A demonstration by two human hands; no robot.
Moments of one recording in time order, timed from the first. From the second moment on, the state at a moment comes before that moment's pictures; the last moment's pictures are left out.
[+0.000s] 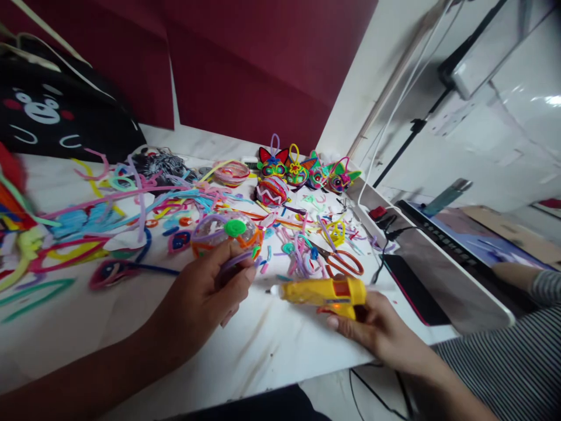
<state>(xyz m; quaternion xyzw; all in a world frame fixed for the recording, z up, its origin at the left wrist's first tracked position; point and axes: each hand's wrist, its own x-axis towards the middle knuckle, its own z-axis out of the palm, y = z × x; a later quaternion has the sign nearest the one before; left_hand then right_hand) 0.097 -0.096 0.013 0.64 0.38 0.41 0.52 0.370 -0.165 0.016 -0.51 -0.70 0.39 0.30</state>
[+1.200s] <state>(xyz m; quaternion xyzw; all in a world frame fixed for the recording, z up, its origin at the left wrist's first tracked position) 0.098 -0.098 0.015 0.68 0.40 0.39 0.47 0.258 -0.120 0.028 -0.42 -0.46 0.59 0.51</state>
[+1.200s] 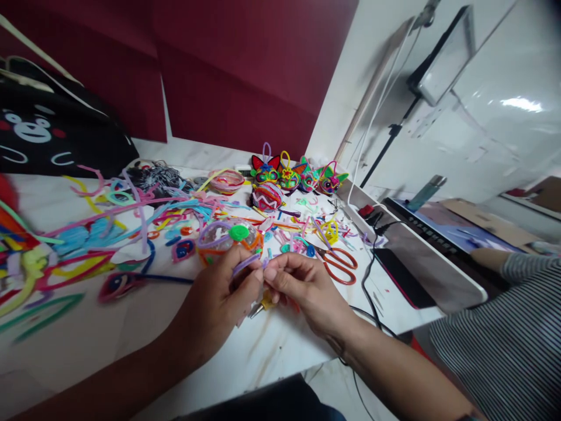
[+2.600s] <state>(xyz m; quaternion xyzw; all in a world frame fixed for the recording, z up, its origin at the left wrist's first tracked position) 0.098 -0.104 0.024 0.69 0.35 0.43 0.47 0.235 -0.122 0.013 -0.41 -0.39 0.59 0.57</state>
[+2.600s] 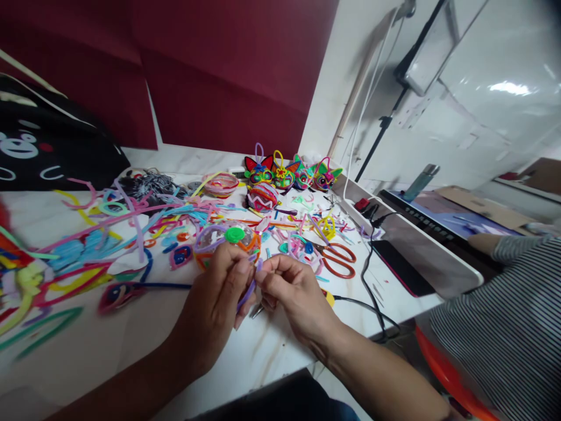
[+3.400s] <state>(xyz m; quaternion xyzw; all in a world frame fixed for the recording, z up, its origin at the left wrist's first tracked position) 0.089 -0.094 0.032 0.76 0.36 0.44 0.31 0.255 -0.126 0.017 -0.39 -0.43 0.58 0.58</state>
